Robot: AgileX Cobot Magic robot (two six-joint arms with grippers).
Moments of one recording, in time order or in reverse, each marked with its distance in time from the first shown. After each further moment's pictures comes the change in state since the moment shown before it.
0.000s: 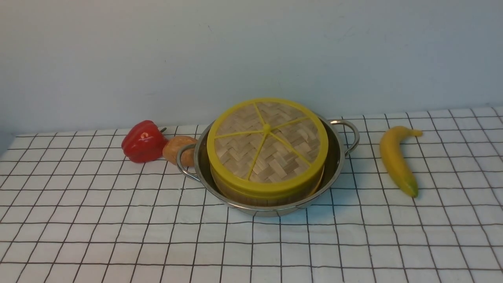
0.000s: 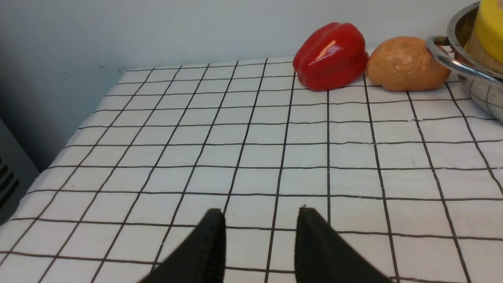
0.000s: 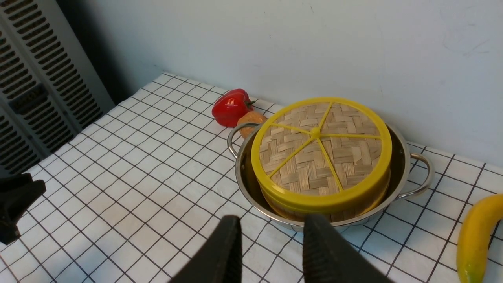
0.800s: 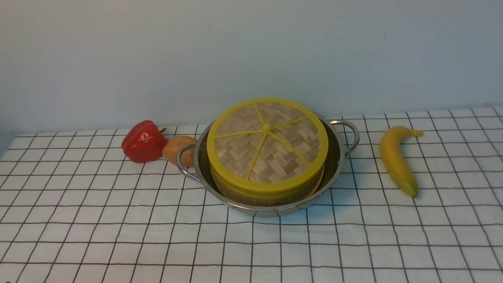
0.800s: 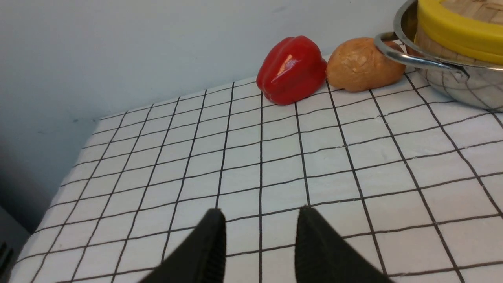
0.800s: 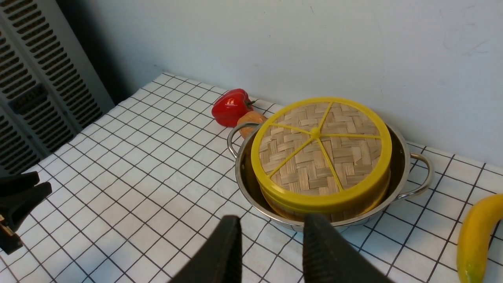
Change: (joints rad) right arm 0.000 0.000 0.000 0.000 0.000 0.000; left arm 0.000 0.000 0.000 -0.237 -0.052 0.404
